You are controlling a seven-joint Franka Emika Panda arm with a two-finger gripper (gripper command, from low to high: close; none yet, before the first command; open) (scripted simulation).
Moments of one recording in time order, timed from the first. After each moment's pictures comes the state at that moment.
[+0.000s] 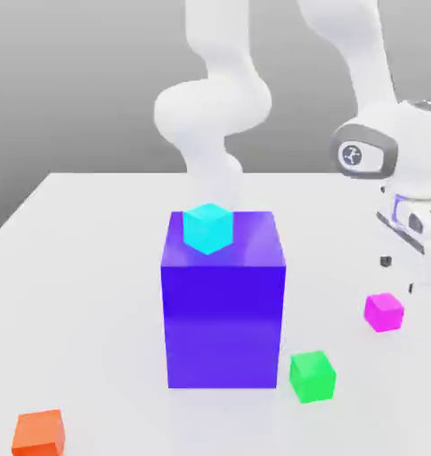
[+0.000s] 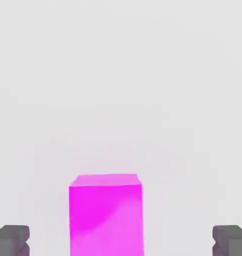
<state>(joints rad) 0.74 0.13 0.17 -2.78 -0.10 2.91 0.00</state>
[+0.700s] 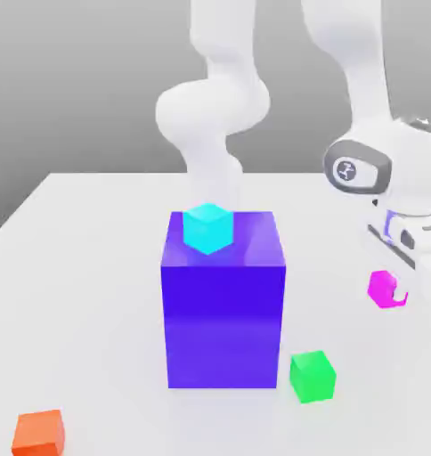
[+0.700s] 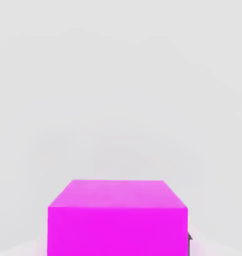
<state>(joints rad) 0.72 0.05 0.11 -2.79 -0.02 2.83 -0.05</state>
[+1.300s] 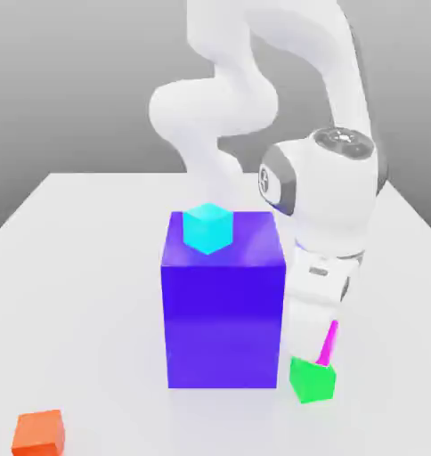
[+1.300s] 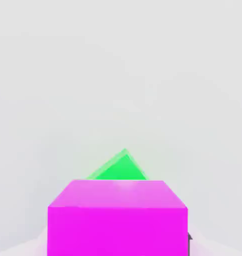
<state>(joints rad) 0.41 0.15 -0.04 -2.70 0.02 2.85 0.00</state>
